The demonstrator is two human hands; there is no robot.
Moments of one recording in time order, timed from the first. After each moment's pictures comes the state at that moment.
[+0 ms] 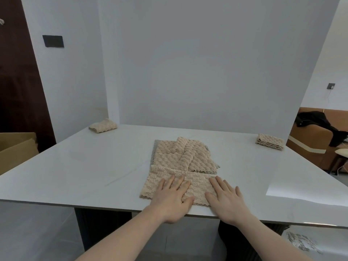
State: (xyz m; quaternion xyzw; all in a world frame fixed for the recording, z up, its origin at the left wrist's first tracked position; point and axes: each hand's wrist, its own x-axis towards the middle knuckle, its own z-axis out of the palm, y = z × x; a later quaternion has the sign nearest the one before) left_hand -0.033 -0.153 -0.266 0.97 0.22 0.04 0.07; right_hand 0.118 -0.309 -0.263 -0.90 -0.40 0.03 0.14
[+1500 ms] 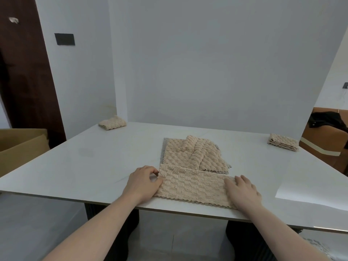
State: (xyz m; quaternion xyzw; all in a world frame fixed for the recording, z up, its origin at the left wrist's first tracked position) left_hand -0.090 -0.049 -0.265 0.89 0.35 0.23 0.20; right_hand 0.124 -0.293 -0.242 -0.93 -0.22 0.09 0.27
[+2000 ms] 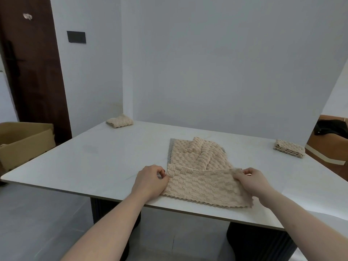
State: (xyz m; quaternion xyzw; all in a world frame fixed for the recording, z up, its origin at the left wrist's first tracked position) left_hand -0.093 -0.046 -0.266 0.86 0.36 0.26 0.25; right_hand 0.137 -0.287 -0.198 -0.86 -0.19 0.14 0.45
